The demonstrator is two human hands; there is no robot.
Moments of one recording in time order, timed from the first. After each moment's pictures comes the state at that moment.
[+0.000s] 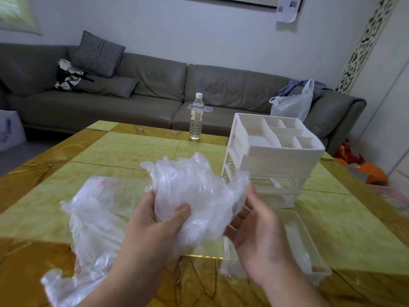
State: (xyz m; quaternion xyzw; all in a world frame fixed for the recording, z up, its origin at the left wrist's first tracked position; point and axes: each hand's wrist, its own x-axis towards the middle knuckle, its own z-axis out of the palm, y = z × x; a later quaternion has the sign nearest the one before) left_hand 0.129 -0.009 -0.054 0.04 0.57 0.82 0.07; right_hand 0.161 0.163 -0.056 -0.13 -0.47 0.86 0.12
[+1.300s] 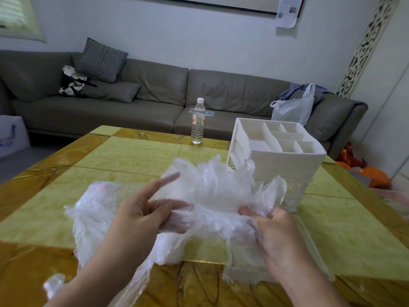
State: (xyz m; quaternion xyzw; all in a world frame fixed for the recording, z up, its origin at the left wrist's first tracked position) left_hand 0.108 -0.037 -0.036 0.13 0.65 0.74 0.08; right_hand 0.154 0.193 -0.067 -0.25 -0.61 0.73 0.17
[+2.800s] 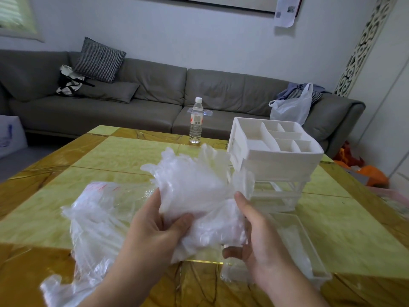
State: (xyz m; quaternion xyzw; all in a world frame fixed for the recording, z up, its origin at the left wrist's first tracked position) left_hand 0.128 -0.016 -0.053 0.15 0.63 0.76 0.07; right_hand 0.165 0.165 -0.053 -0.21 -0.58 0.79 0.06
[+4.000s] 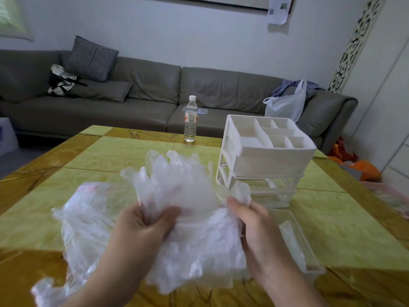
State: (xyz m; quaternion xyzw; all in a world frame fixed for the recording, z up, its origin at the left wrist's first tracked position) left_hand 0.122 -0.017 -0.056 0.06 0.67 0.74 0.05; right_hand 0.165 0.176 -0.058 -0.19 -0.60 0.76 0.13
